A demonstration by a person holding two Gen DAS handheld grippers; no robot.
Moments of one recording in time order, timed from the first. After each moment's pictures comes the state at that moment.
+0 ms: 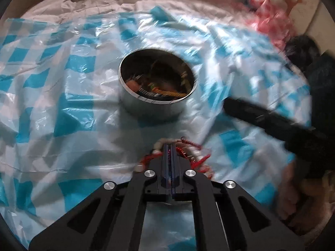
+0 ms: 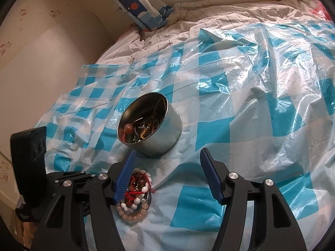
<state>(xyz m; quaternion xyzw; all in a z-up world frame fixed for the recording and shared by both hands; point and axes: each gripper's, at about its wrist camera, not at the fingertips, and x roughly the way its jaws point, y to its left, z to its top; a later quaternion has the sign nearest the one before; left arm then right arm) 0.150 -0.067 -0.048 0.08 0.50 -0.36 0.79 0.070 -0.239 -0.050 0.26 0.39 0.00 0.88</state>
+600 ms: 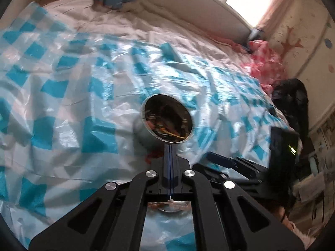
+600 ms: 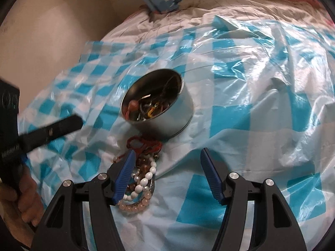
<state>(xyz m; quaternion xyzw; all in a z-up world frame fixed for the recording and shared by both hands) 0.172 -0.018 -0.010 -0.04 0.46 -0.36 0.81 0.081 -0.210 -0.064 0.20 0.44 0.03 0.87</state>
